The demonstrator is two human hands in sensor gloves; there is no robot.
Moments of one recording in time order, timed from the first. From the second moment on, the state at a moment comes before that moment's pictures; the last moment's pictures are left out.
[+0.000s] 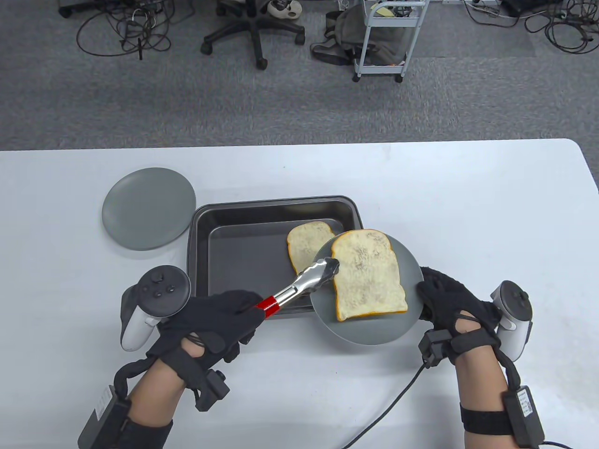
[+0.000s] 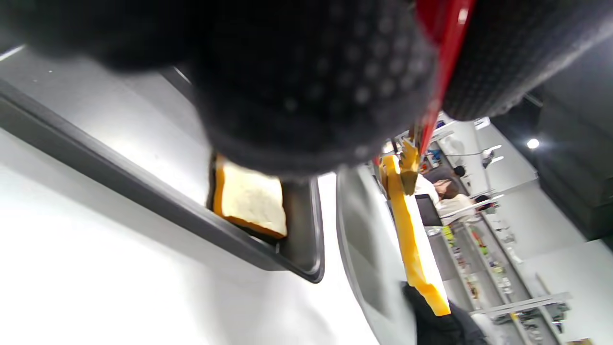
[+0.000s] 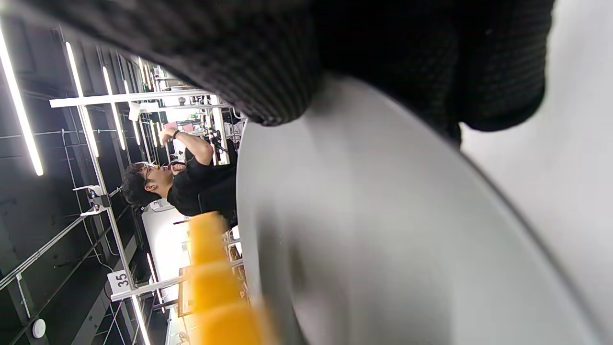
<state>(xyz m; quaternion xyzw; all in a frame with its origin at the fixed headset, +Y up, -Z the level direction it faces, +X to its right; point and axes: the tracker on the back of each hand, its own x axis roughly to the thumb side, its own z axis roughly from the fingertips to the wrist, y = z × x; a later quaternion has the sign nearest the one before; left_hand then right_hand) -0.184 -0.626 -0.155 -0.21 -0.10 0.46 0.86 0.279 -0.718 -0.182 -0.17 0.14 0.67 0.71</state>
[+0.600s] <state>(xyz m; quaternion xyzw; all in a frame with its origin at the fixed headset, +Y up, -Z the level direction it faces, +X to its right) -0.165 -0.628 -0.152 -0.22 -0.11 0.40 0.88 0.278 -0.719 -0.181 -0.17 0.13 0.68 0.70</state>
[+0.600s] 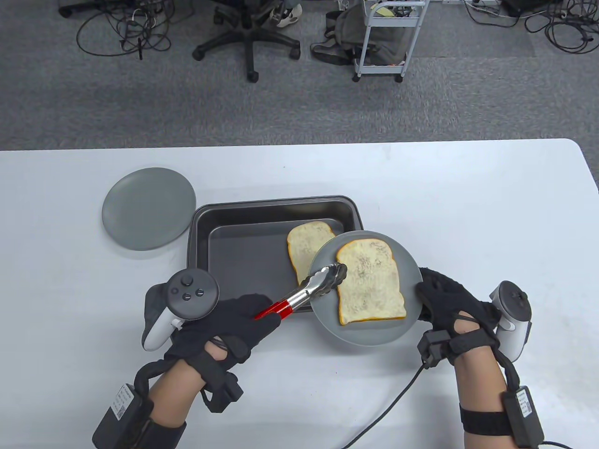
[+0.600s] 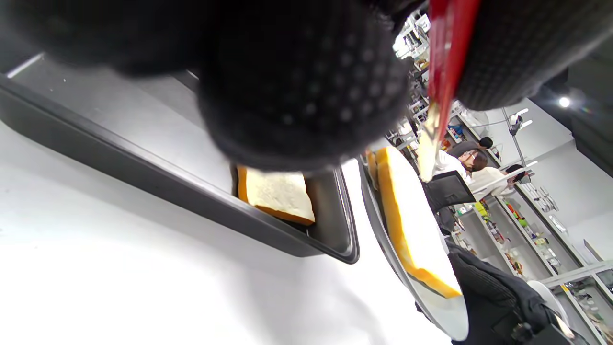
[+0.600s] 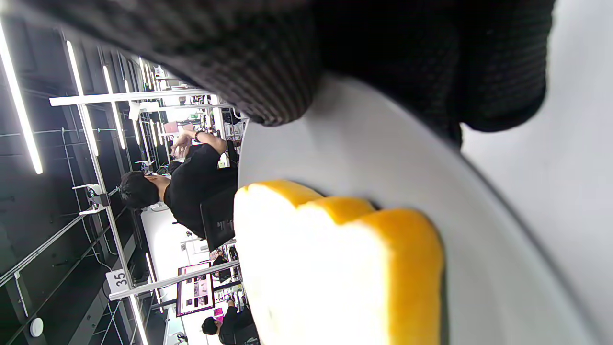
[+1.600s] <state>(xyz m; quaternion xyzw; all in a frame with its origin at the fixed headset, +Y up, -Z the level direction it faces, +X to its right) -0.211 -0.678 -0.184 -0.23 0.04 0.32 0.92 0.311 -0.722 -0.183 -0.21 0.11 0.66 0.72</state>
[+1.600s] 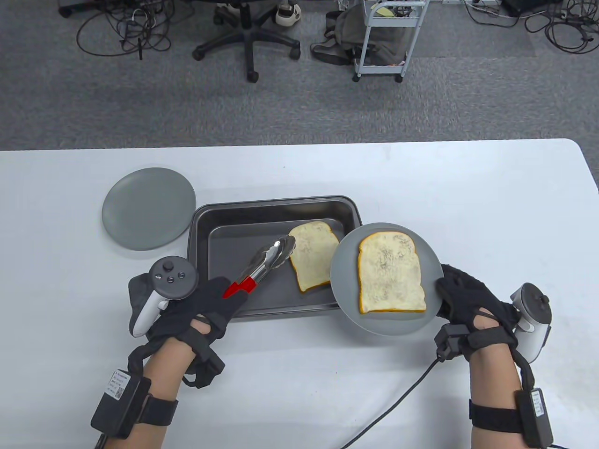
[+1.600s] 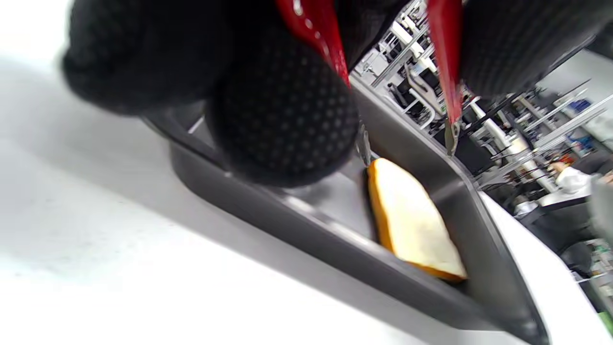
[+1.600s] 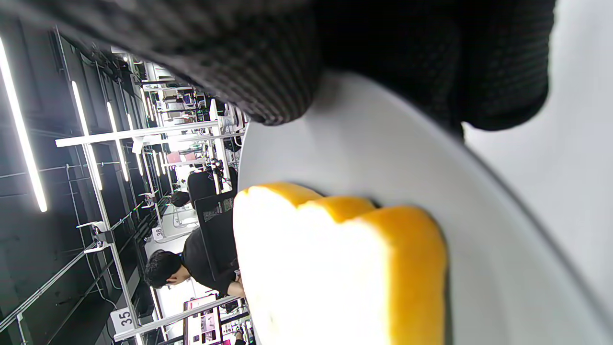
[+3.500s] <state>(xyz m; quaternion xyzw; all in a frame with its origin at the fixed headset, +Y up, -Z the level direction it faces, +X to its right) -0.246 -0.613 -0.156 -0.11 0.03 0.43 0.89 0.310 -0.722 -0.181 -0.22 0.10 0.65 0.72</state>
